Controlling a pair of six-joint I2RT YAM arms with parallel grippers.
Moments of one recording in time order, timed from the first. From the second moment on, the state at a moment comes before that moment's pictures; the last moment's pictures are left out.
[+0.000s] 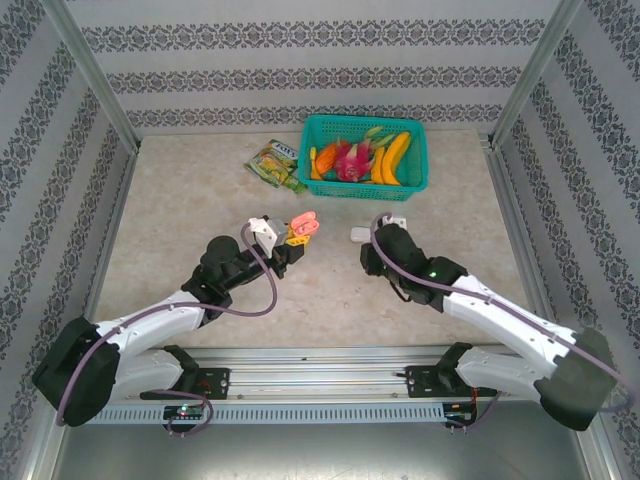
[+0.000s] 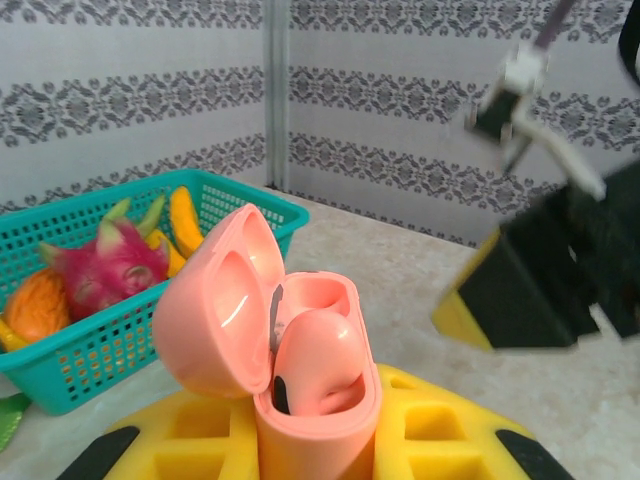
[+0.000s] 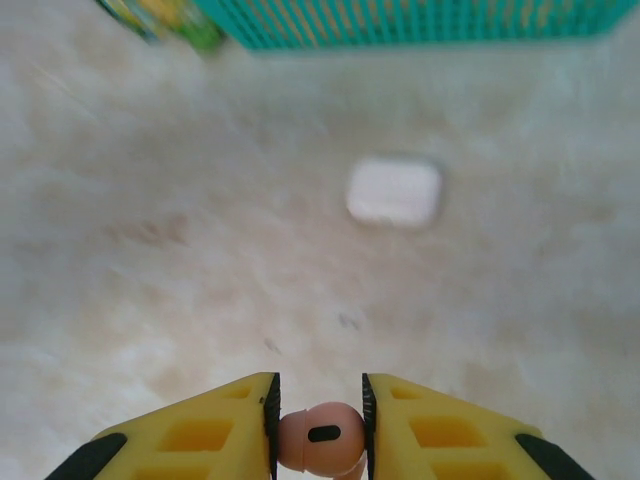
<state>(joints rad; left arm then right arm) -0.61 1.15 0.48 0.65 0.32 -0.02 0.73 1.05 0.79 -0.47 0.27 0.62</state>
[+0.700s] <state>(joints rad) -0.61 1.30 0.73 0.54 0.45 -0.14 0.70 1.13 1.02 -0.06 0.06 0.24</state>
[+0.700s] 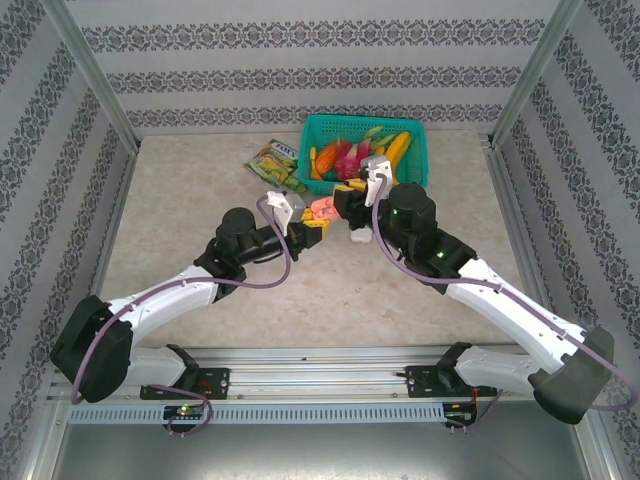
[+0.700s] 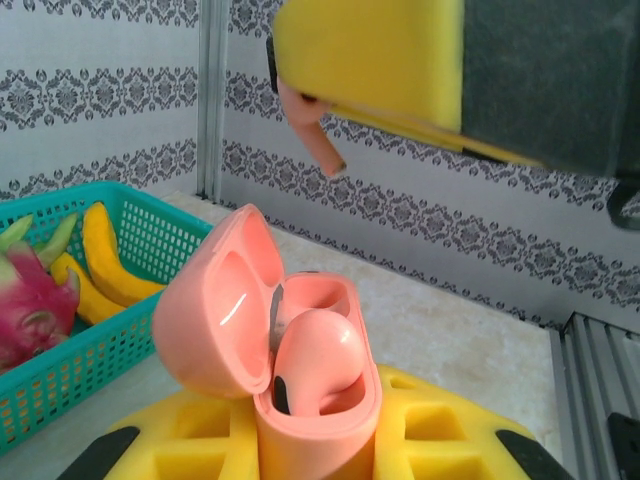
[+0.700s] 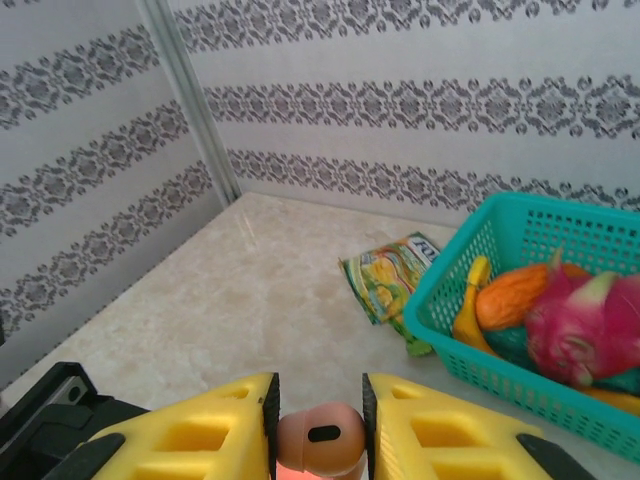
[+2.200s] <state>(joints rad) -0.61 1.31 0.77 0.52 0.45 -0.19 0.63 1.17 0.92 0.14 -0.15 0.28</state>
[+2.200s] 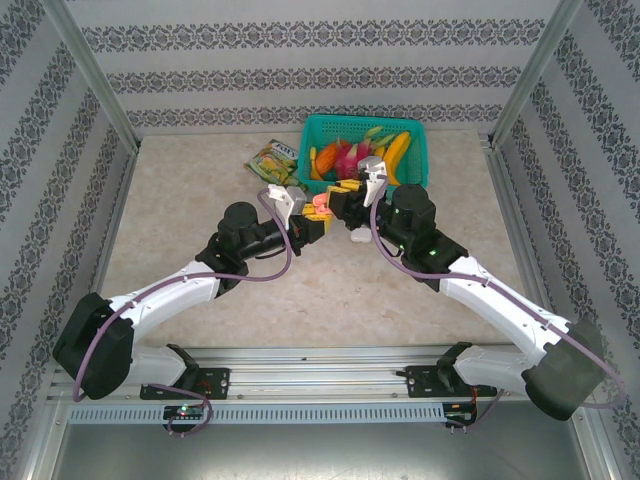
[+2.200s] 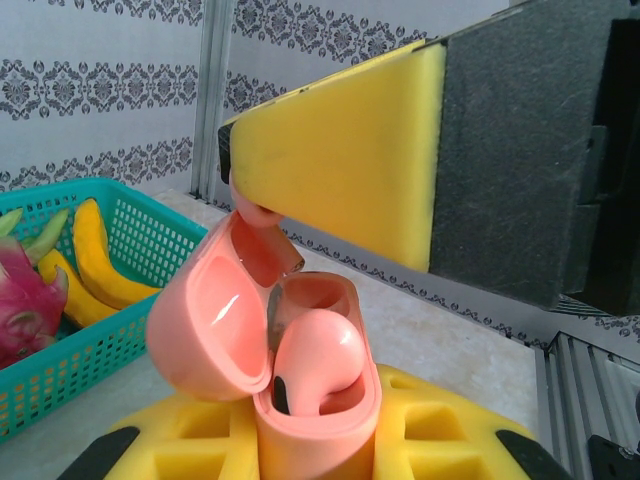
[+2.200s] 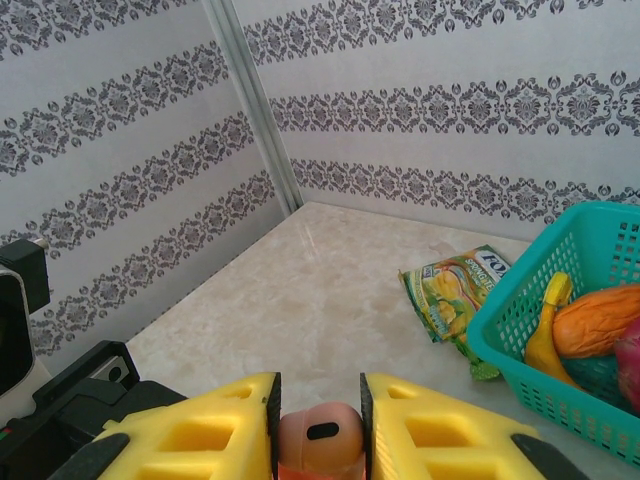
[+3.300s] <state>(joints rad) -0.61 1.31 0.77 0.50 0.45 -0.19 0.63 1.15 0.87 0.16 -0.15 0.28</state>
